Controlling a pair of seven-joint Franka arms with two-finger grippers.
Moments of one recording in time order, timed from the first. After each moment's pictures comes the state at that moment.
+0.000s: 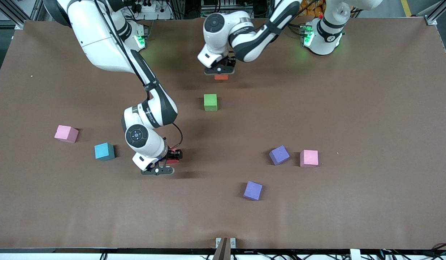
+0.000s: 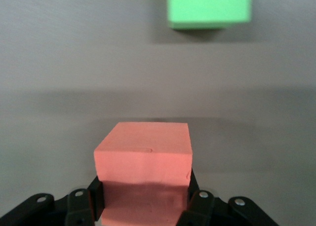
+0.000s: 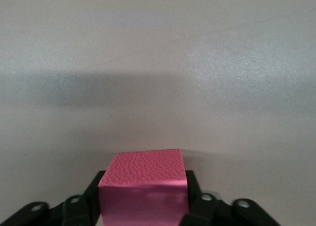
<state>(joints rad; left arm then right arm) -0.62 0.50 -0.59 -1.95 0.15 2.29 -1.27 0.43 0.73 -0.04 -1.58 0.09 2.31 0.27</state>
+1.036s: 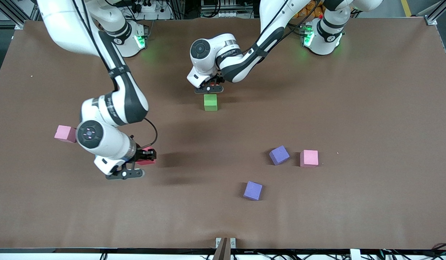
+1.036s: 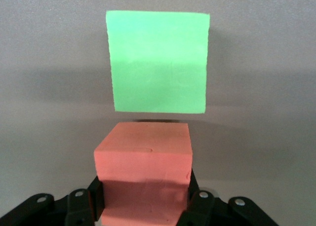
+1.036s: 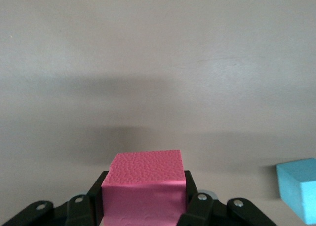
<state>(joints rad) -0.71 0.70 -0.45 -1.68 0.15 2.20 -1.21 0.32 0.56 -0.06 -1.51 0.09 2.07 0.17</state>
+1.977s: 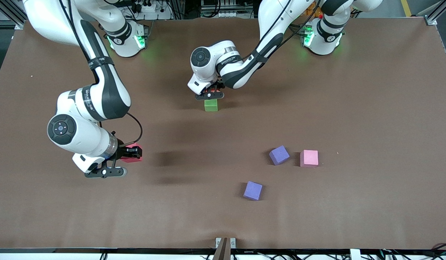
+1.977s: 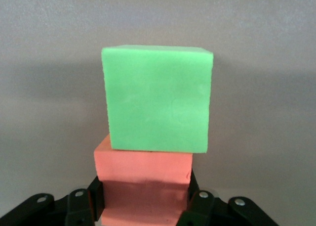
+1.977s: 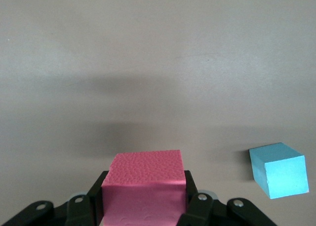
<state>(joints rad) -0.72 0.75 -0.41 -1.62 0.15 2.19 -1.20 0.28 0.51 -0.05 -1.51 0.09 1.99 0.15</state>
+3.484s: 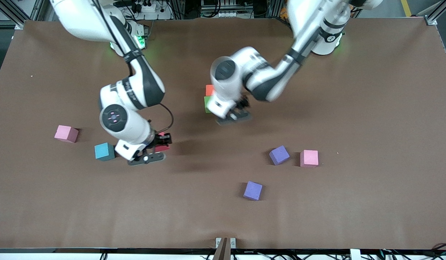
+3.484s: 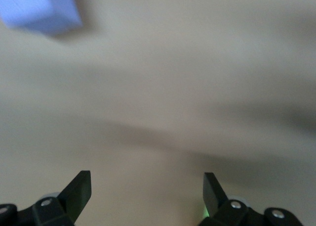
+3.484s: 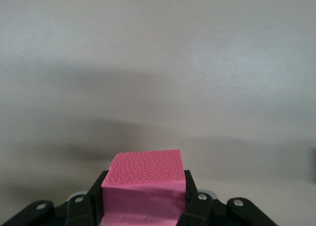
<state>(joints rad) -0.44 0.61 -0.35 -1.57 0.21 2.05 -1.07 0.46 0.50 -0.04 -1.65 0.09 2.12 0.21</state>
